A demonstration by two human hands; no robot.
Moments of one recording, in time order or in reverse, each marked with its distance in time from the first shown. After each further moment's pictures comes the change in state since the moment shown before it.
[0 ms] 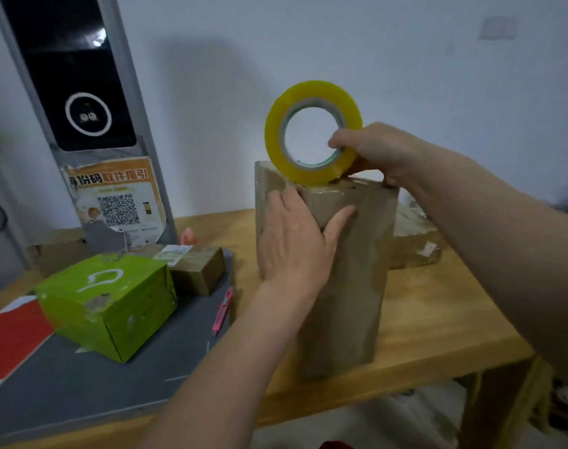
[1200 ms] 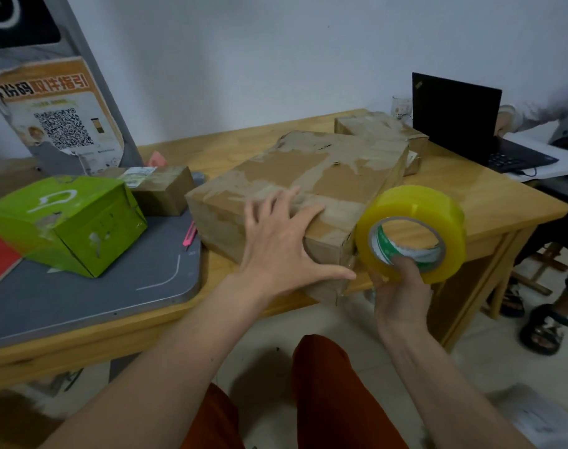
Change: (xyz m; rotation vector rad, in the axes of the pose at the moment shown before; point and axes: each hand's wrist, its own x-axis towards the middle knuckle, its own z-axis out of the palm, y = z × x) left_hand -0.105 -0.045 0.041 0.243 -0.580 0.280; right_hand -0.146 0.274 0.078 1.156 0.644 0.174
